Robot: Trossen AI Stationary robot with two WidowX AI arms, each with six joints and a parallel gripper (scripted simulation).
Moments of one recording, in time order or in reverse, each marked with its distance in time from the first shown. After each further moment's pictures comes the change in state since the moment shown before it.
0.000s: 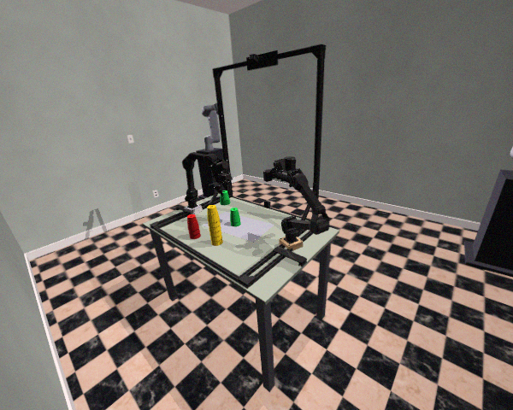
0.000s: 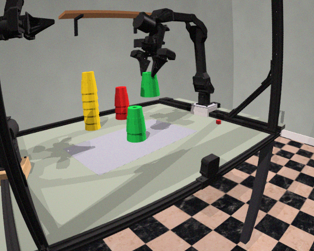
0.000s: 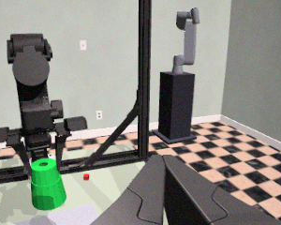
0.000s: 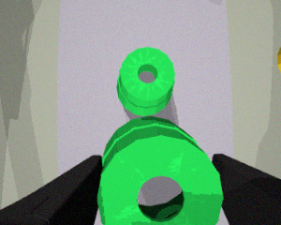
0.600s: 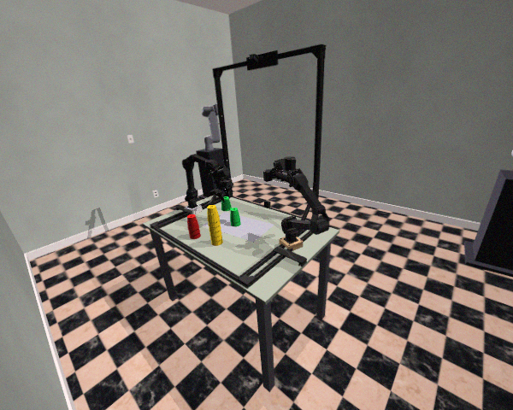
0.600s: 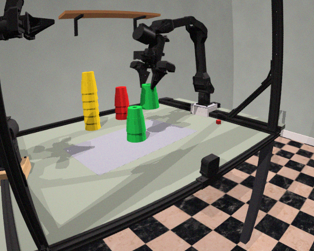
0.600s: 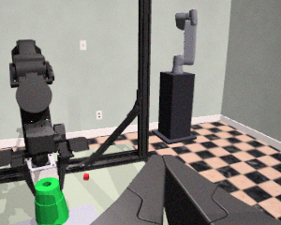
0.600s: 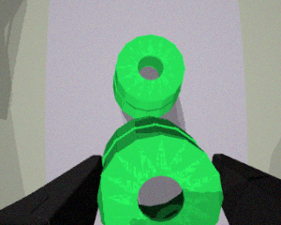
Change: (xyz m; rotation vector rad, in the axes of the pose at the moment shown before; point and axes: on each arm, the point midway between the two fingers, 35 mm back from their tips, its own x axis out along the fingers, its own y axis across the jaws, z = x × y) left arm 0.000 0.000 0.000 0.000 0.000 0.000; right arm 0.043 0.000 -0.011 -0.001 -0.010 0.000
